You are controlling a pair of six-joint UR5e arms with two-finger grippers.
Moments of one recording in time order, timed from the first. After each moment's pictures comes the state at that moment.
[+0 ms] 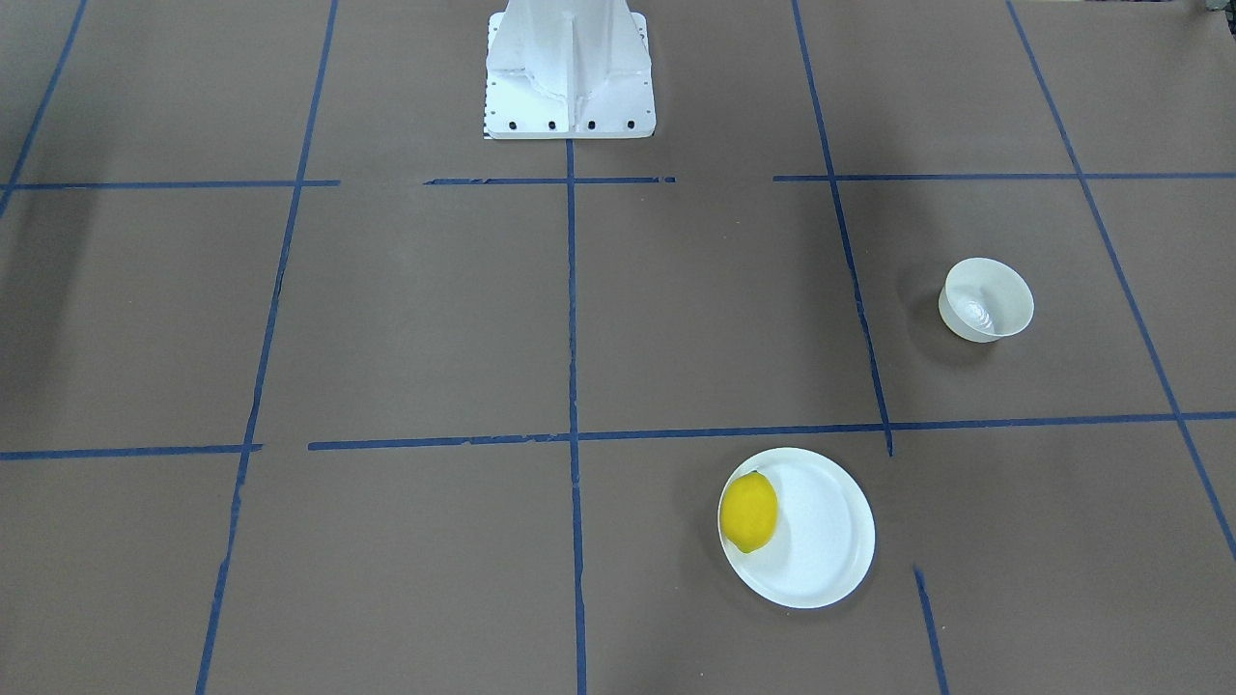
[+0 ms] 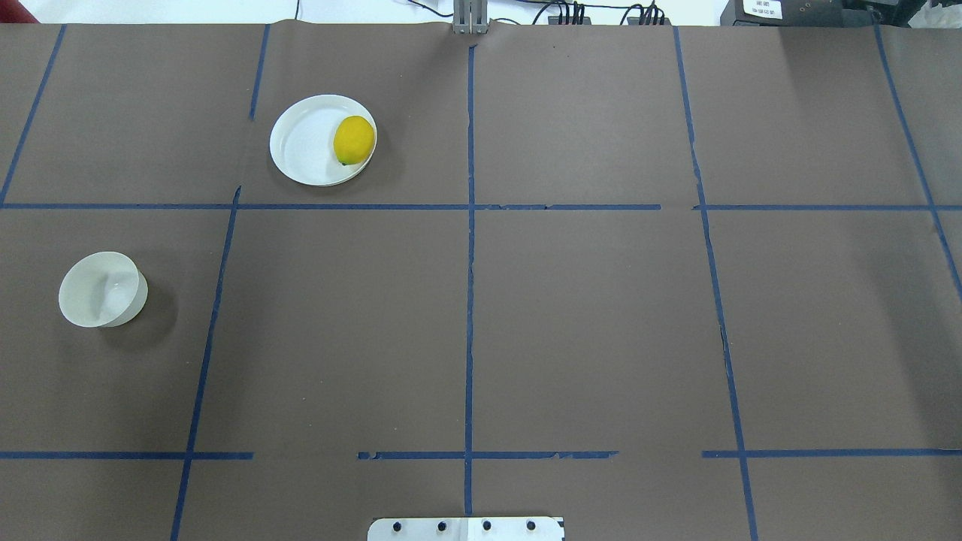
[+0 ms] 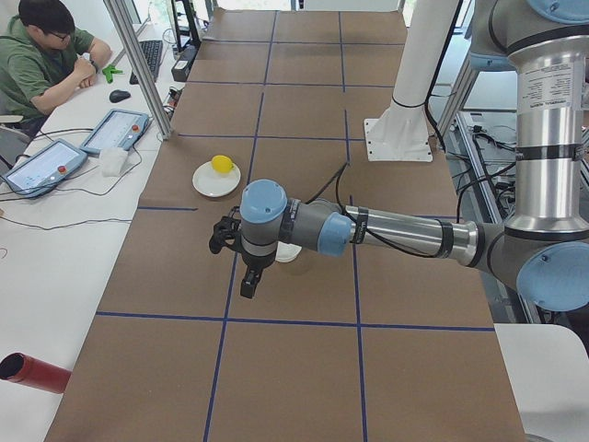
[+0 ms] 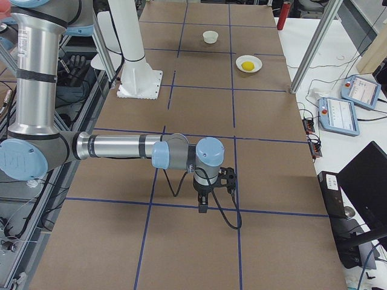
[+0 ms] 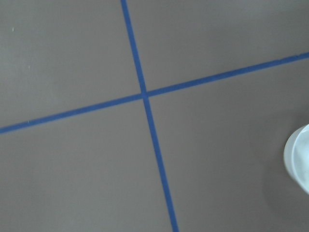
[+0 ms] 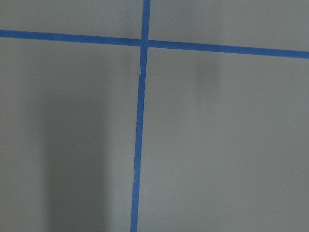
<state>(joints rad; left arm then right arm) -1.52 -1.52 -1.80 -1.71 -2.34 -0.01 1.54 -1.71 1.75 -1.64 2.28 -0.05</state>
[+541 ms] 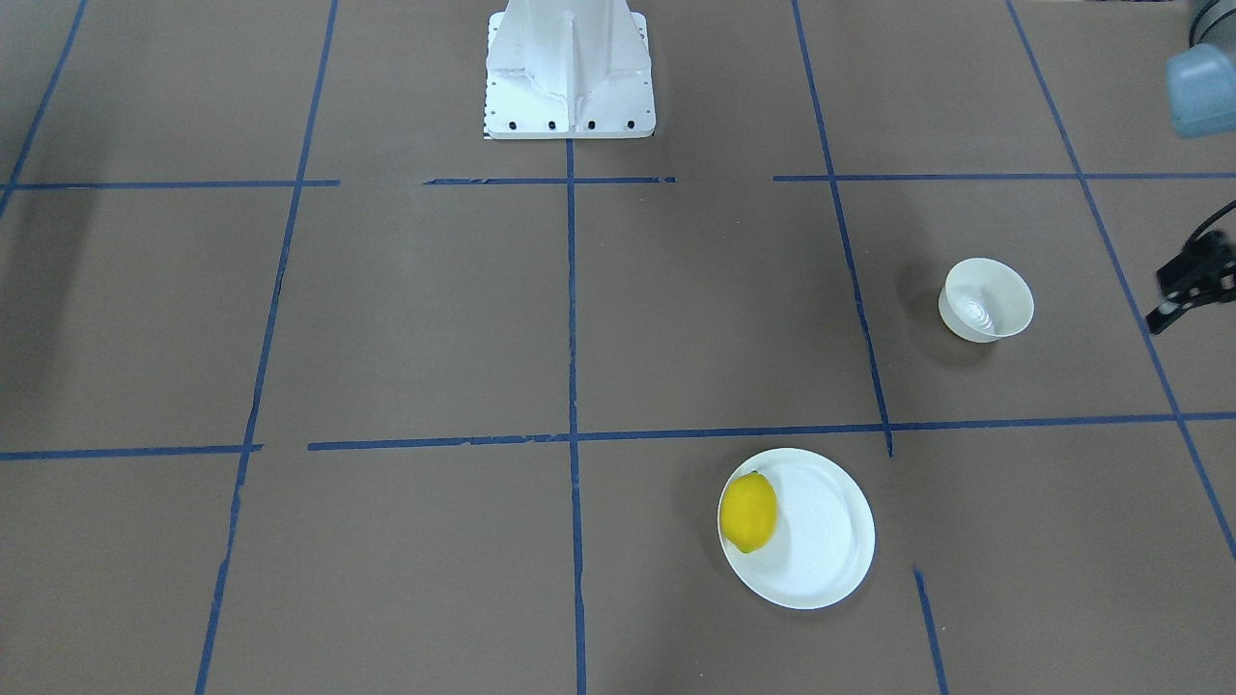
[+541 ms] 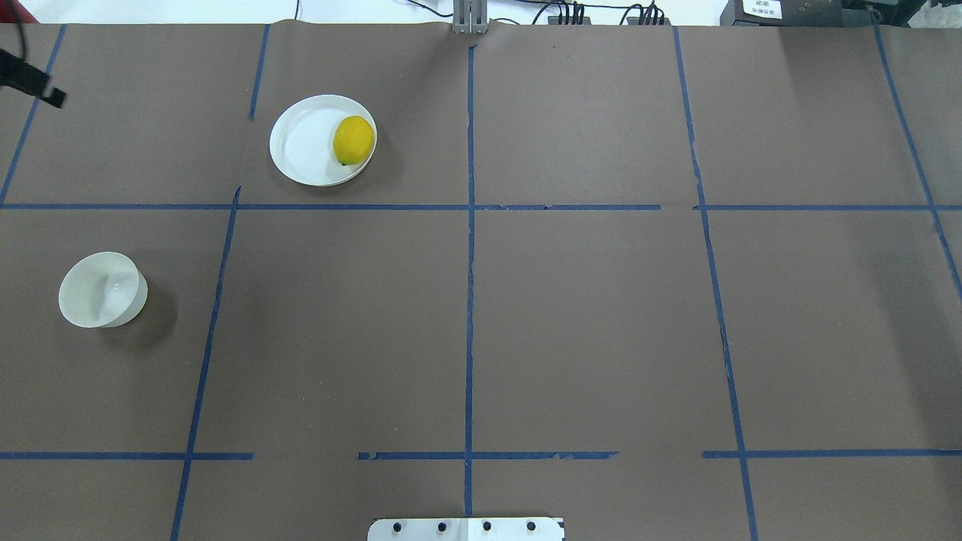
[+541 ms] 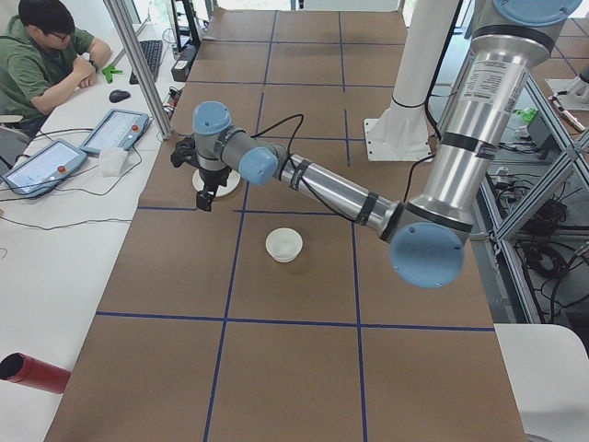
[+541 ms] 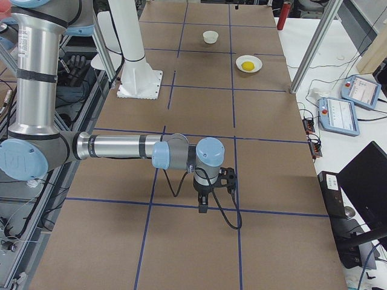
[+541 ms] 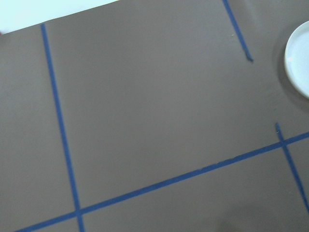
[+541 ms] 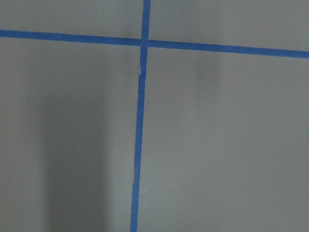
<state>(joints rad) -1.23 -1.95 -1.64 -1.73 -2.29 -0.34 1.54 -1.71 1.75 -1.64 2.28 -0.05</state>
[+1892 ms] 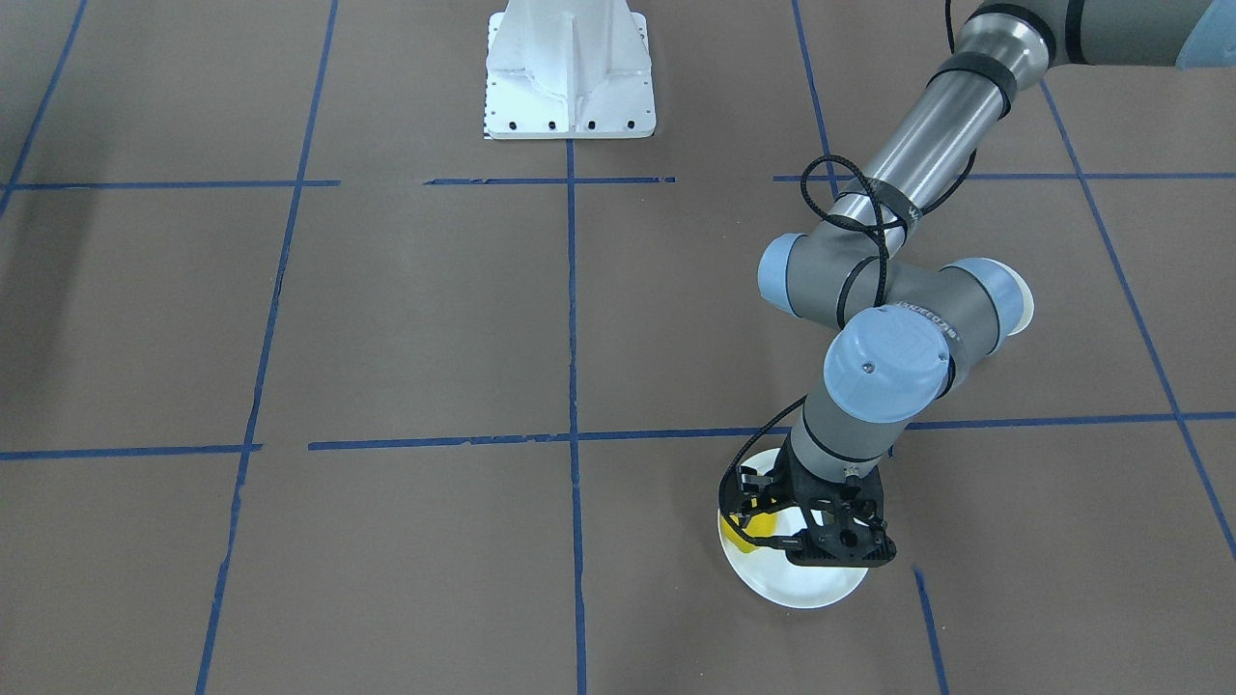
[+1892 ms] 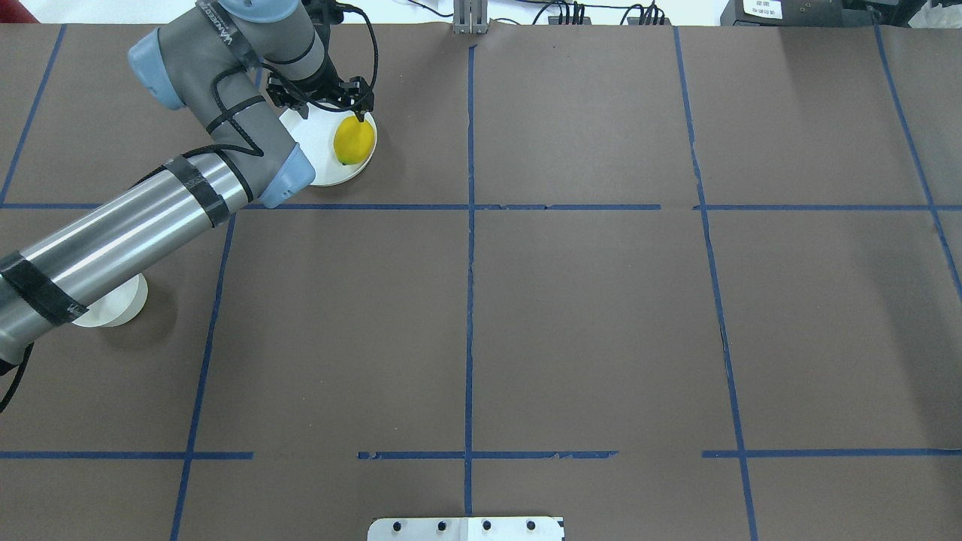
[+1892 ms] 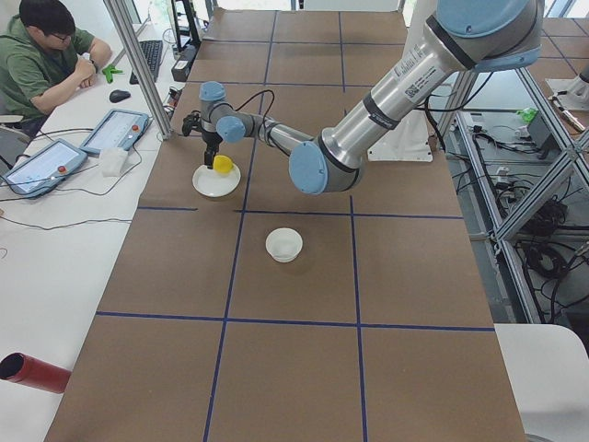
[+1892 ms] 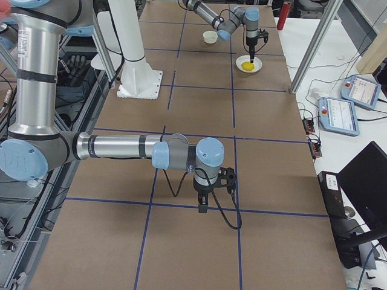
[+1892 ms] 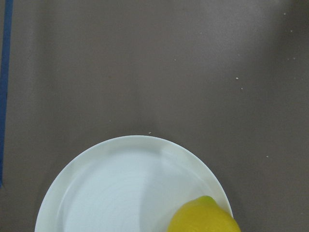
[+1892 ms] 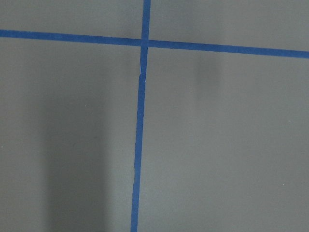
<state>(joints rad) -0.88 -2.47 -1.01 -1.98 -2.00 -0.88 1.54 -1.71 1.75 -1.64 2.28 -0.05</state>
